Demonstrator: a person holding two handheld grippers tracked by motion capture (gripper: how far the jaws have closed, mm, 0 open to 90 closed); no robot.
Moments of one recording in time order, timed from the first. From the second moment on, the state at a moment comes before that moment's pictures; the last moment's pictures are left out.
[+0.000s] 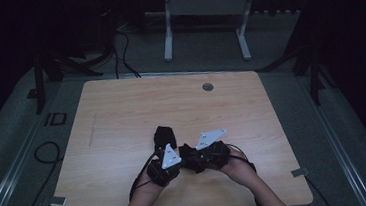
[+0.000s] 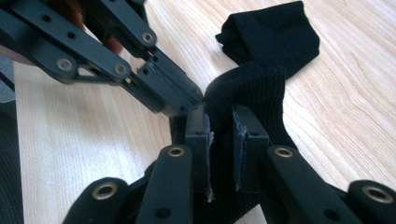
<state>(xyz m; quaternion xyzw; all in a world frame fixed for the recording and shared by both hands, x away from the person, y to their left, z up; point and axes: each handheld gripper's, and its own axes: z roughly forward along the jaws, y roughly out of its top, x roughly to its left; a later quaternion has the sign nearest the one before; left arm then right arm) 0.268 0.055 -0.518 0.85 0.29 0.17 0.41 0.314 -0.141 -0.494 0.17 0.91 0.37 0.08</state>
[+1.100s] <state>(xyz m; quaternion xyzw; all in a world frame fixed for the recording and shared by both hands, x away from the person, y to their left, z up) 0.247 0.091 -0.552 0.86 0.33 0.12 0.36 0.307 -0.228 -0.539 0.29 0.89 0.35 0.05</state>
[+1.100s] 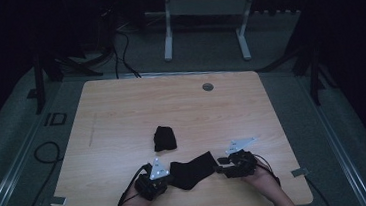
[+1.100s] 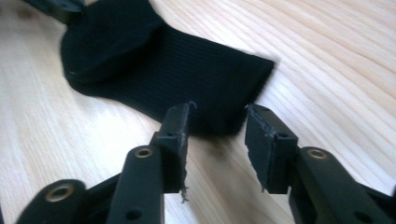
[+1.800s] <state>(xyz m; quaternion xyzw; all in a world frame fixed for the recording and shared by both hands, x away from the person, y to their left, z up) 0.272 0.015 -0.552 0.87 0.31 0.09 0.37 0.329 -0.190 -0.542 0.25 0.91 0.32 0.11</state>
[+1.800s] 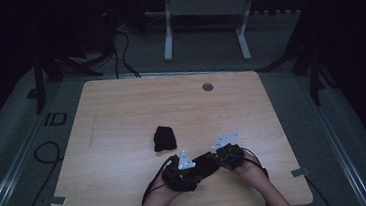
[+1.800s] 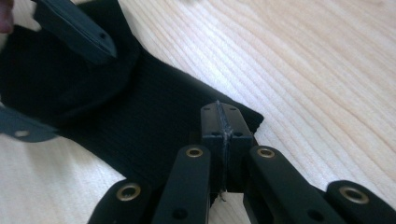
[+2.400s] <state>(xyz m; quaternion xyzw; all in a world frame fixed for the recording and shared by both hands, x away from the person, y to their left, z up) 0.261 0.082 -0.518 0.81 0.36 0.12 0.44 0.327 -0.192 -0.549 0.25 0.91 0.30 0.12</state>
